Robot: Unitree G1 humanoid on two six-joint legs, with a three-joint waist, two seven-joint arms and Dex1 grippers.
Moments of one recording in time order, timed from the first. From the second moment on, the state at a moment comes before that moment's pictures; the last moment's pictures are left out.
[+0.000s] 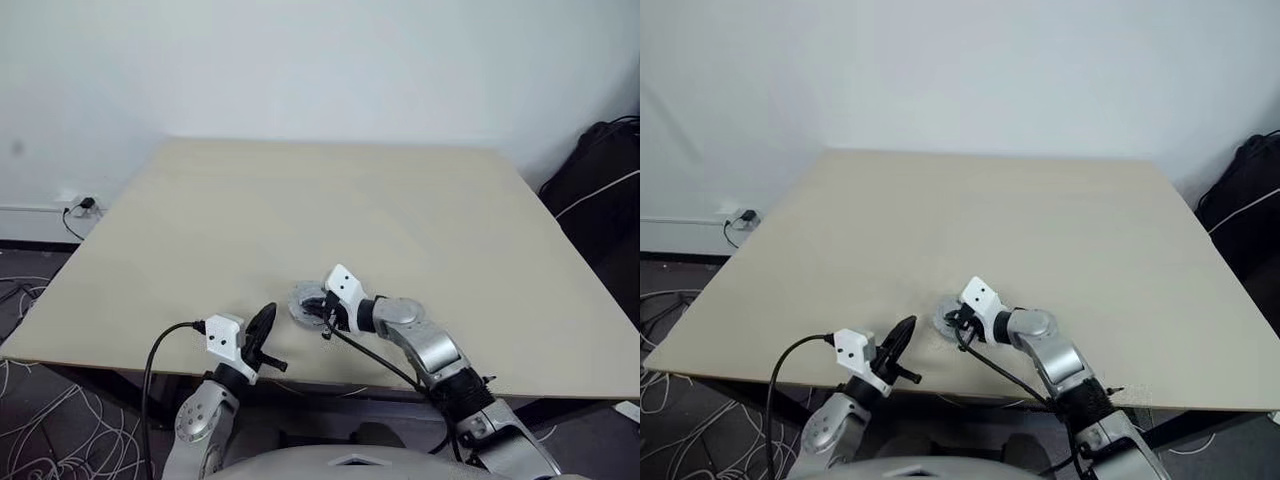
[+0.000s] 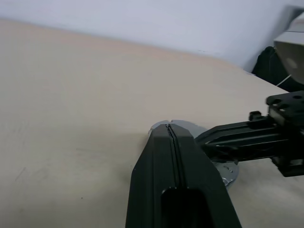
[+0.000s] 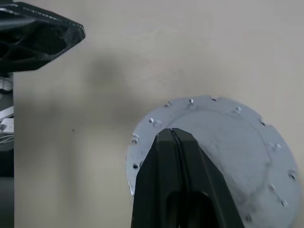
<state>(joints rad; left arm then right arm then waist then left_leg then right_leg) 0.41 0.06 -0.17 -0.11 -0.24 -0.17 -0.39 -0.21 -0.26 0.37 0.10 0.06 0.38 0.74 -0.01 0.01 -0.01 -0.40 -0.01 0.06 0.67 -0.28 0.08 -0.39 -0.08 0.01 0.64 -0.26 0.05</state>
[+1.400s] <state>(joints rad) 0.49 0.04 -0.28 -0.21 -0.18 -0.17 -0.34 -0.24 -0.24 0.34 0.16 0.08 0.41 0.72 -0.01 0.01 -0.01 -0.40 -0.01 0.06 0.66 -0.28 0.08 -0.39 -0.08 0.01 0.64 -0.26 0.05</state>
